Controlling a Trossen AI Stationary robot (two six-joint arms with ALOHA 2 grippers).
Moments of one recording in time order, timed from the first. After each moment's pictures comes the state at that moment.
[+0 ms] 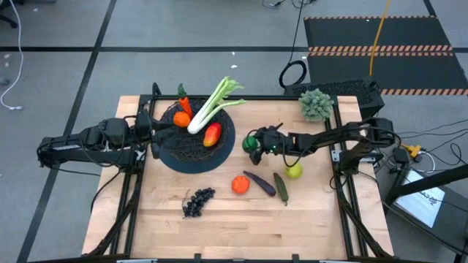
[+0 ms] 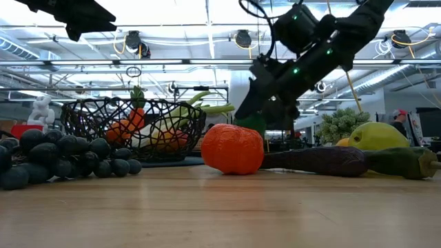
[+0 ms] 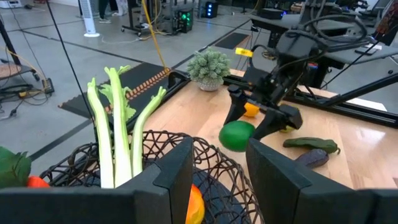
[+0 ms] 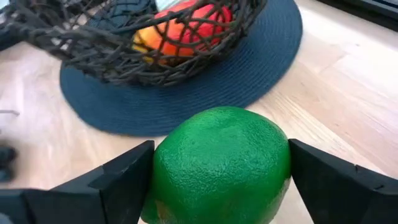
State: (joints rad) left arm 0.06 0.43 0.64 -0.43 -0.28 -0.15; right arm -0.10 1.59 0.70 0.27 0.25 0.43
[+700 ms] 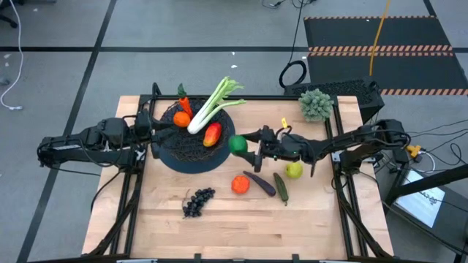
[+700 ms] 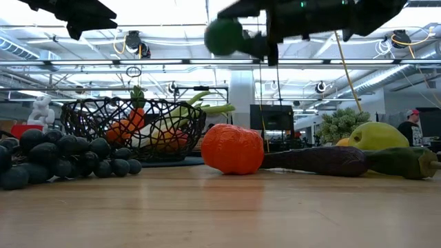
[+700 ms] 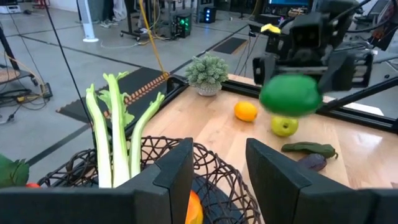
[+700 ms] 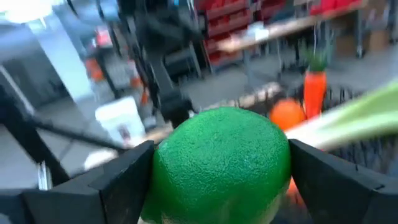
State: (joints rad) left arm 0.05 0.43 0.63 -0.41 -0.29 -0.14; right arm 0.05 1.47 0.70 0.74 0.25 0.34
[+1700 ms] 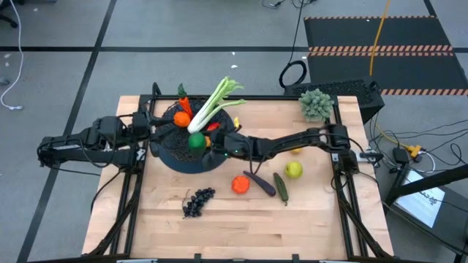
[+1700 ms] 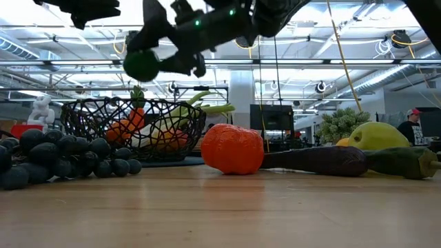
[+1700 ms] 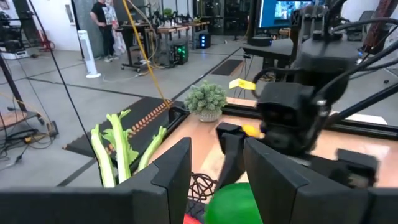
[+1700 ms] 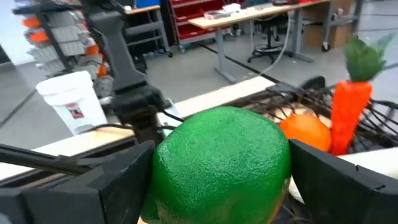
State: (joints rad) left arm 0.05 0.43 0.63 -0.29 -0.29 0.00; right arm 0.01 2.05 1.44 0.43 0.32 0.26
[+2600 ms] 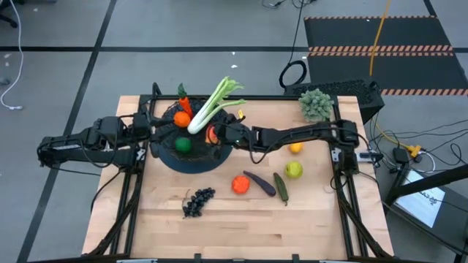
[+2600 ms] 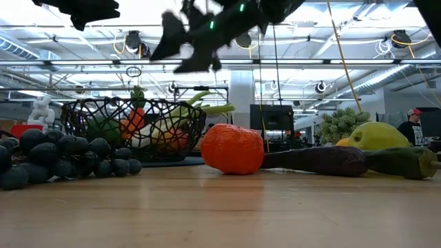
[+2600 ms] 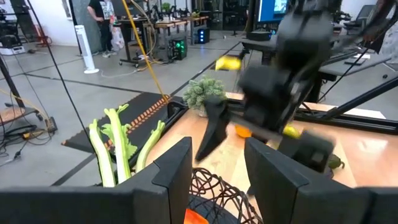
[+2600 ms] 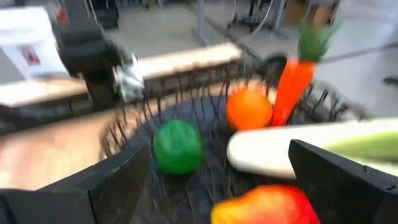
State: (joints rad) left arm 0.05 0.43 0.63 -0.31 -0.28 -0.01; right arm -0.04 1.95 1.43 0.15 0.32 0.14
